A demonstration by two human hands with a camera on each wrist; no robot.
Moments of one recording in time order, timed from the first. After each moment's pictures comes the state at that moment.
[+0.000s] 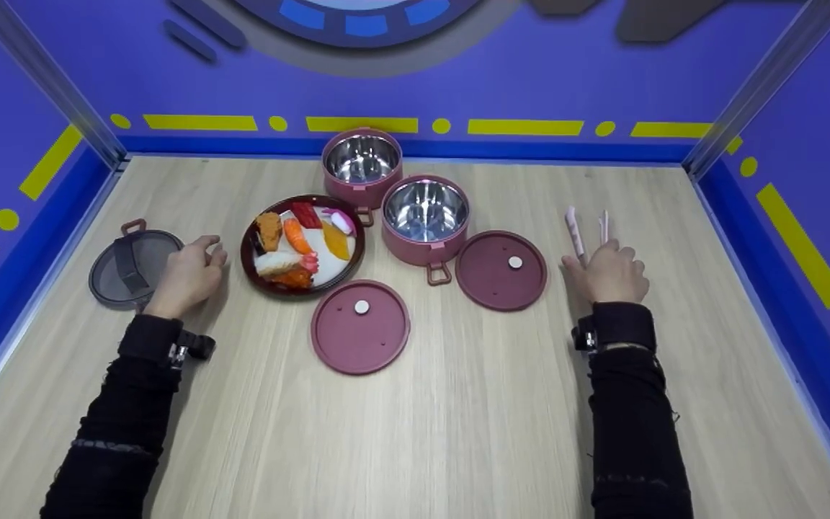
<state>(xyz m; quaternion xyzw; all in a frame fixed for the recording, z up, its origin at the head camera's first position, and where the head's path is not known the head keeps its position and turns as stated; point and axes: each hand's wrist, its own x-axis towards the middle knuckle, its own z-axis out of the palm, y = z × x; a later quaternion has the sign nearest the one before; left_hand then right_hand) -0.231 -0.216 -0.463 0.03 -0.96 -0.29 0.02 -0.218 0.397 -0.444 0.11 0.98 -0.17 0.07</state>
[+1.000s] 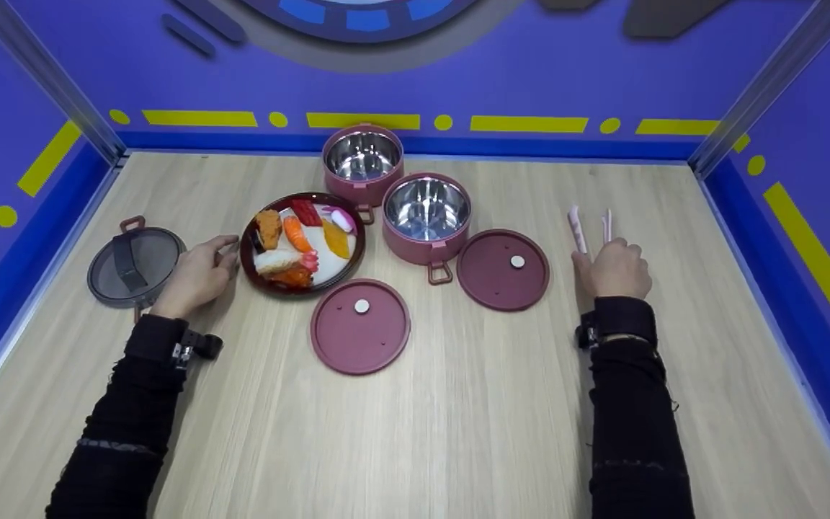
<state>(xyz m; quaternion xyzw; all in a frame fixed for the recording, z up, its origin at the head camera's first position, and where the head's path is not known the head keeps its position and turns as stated) -0.232 -0.209 -0.469 0.01 -0.96 -0.29 -0.02 -0.232 0.403 -0.462 0.13 0.98 -0.16 0.02</state>
